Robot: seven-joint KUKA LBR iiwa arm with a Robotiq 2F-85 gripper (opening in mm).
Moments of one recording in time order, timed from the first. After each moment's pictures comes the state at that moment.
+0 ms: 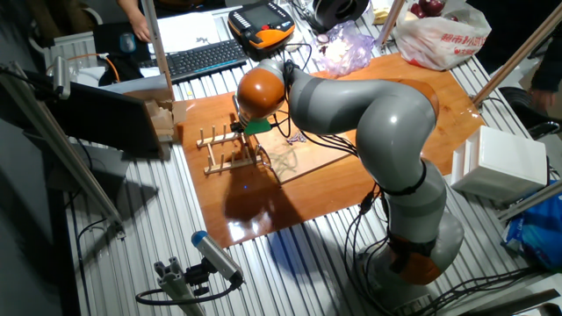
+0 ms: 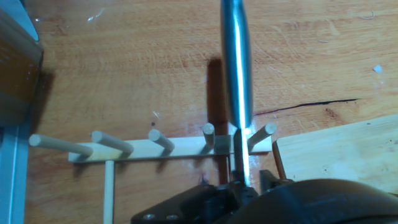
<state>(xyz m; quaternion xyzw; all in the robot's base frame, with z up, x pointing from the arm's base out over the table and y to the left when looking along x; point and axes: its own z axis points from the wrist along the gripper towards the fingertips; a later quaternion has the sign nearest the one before) 0.596 0.308 0.110 0.03 0.99 0.00 0.14</state>
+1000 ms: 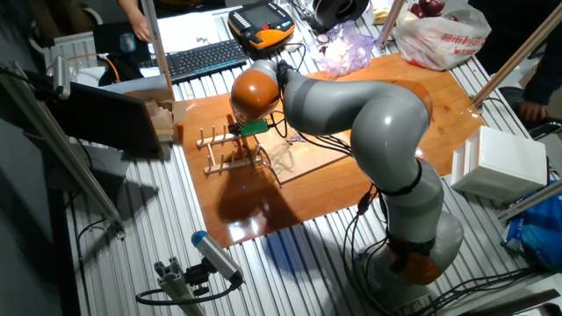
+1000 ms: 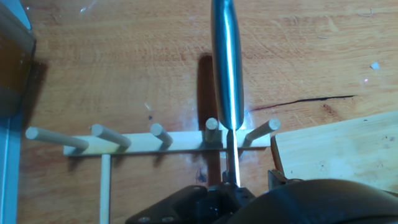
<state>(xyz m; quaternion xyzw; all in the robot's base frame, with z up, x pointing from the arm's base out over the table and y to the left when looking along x) 0.593 0.309 0.110 0.02 0.99 -0.01 0.11</state>
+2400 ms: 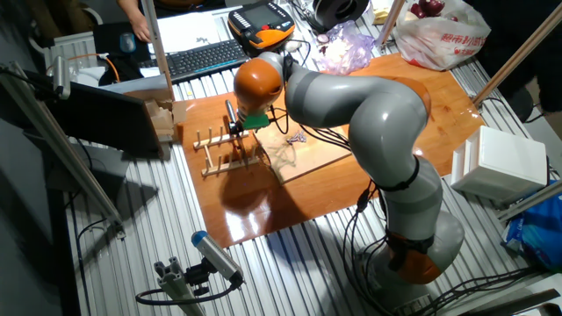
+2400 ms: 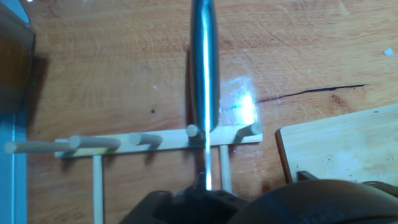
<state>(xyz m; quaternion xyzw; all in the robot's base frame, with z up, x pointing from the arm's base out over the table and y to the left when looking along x) 0.594 0.309 0.107 0.02 1.00 0.01 0.08</state>
